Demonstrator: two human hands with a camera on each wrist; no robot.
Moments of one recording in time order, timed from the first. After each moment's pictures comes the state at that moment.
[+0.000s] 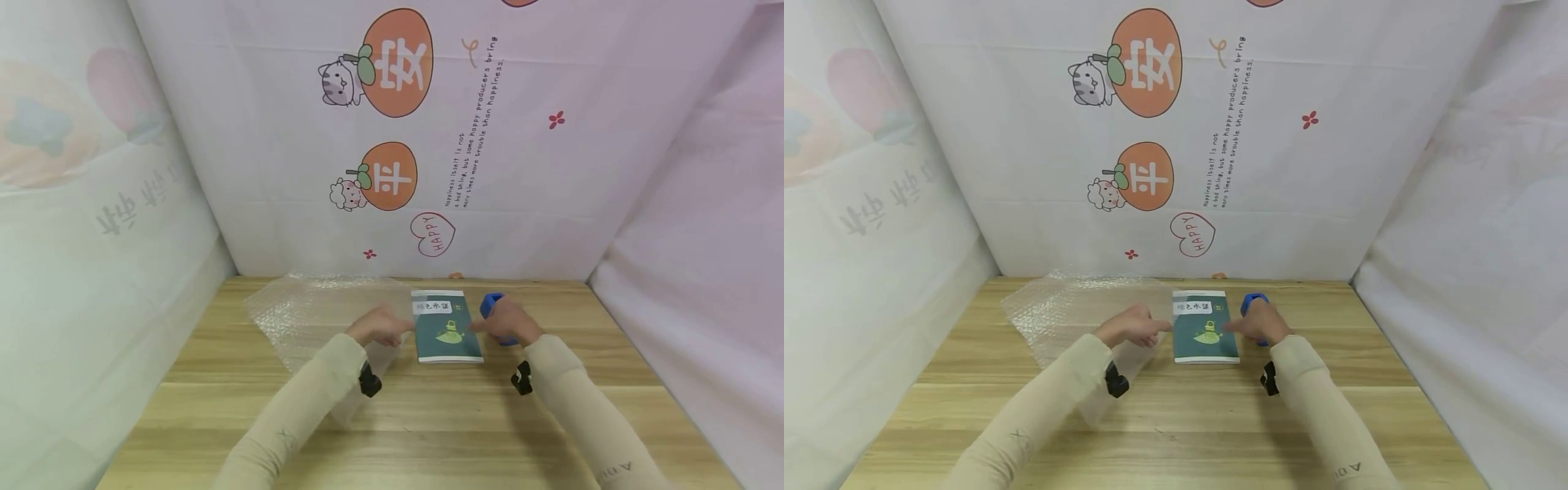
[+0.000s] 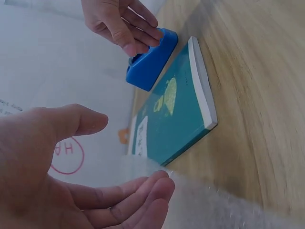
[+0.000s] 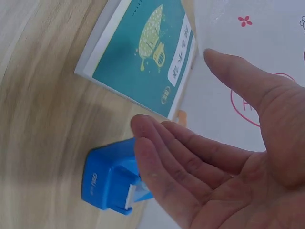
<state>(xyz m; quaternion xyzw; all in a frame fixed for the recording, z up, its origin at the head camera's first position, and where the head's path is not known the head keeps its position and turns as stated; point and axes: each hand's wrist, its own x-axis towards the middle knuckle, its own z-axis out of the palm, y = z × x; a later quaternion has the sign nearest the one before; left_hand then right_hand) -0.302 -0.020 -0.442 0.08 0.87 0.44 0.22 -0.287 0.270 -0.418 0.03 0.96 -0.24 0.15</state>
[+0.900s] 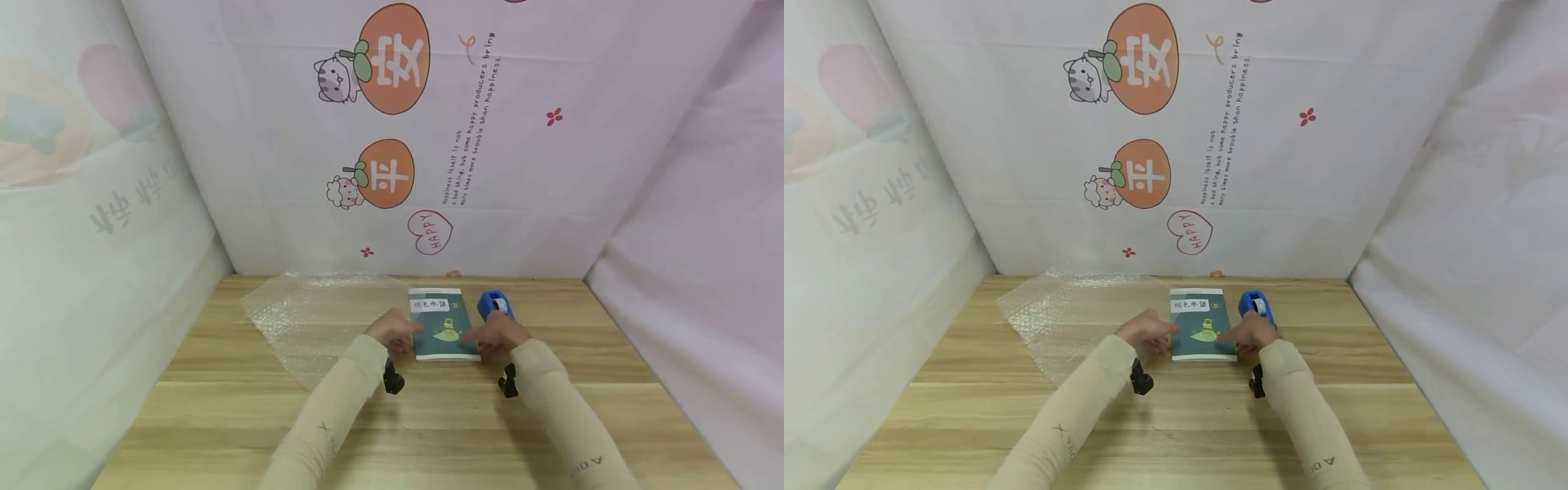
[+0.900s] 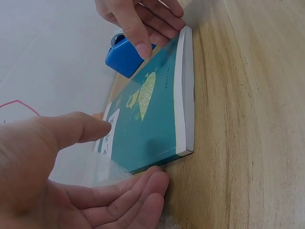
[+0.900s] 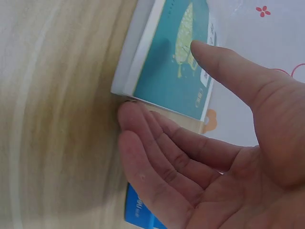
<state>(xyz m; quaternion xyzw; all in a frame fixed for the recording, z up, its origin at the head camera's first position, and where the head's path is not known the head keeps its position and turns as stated) -0.309 0.016 -0.470 0.00 0.83 0.50 0.25 -0.290 0.269 -0.447 0.12 0.91 -0.32 0.24</state>
